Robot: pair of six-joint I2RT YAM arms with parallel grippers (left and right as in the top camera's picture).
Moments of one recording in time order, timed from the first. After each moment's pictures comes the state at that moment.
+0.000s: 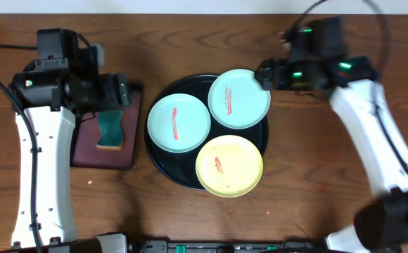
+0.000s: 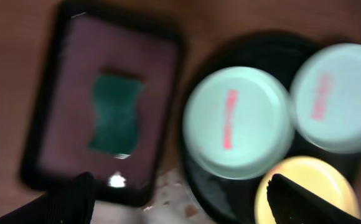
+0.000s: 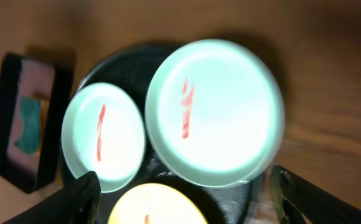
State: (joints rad) left arm 0.10 1.48 1.59 -1.26 0.10 -0.16; right arm 0.26 1.75 1.57 -0.86 -0.35 0.26
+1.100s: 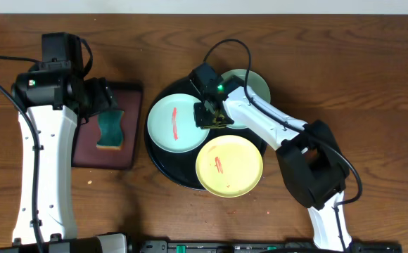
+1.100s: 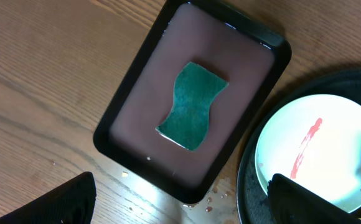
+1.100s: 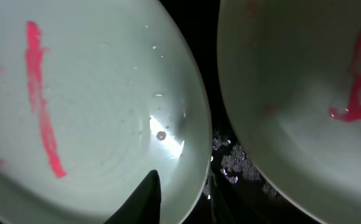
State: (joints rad) left arm 0.10 1.49 1.56 -1.28 -0.17 -0.32; right arm 0.67 2.17 1.67 -0.84 -0.11 0.56
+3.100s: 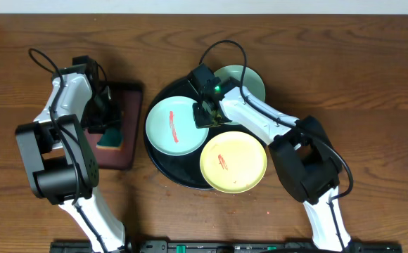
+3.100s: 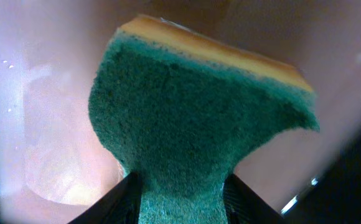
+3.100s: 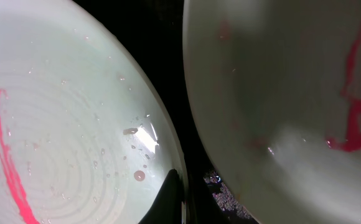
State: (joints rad) left arm 0.21 2.02 1.41 -1.03 0.00 -0.07; right arm 0.67 2.23 1.69 -0.79 -0.07 0.51
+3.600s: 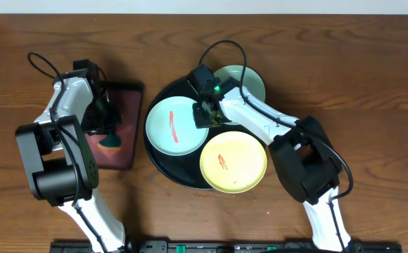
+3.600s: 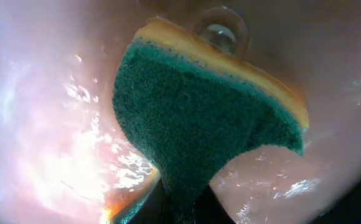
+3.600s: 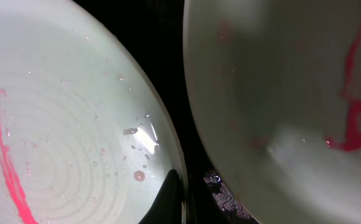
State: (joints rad) left arm 0.21 2.01 1.37 -1.00 -0.01 -0.12; right arm 0.67 2.23 1.69 -0.79 -0.06 0.51
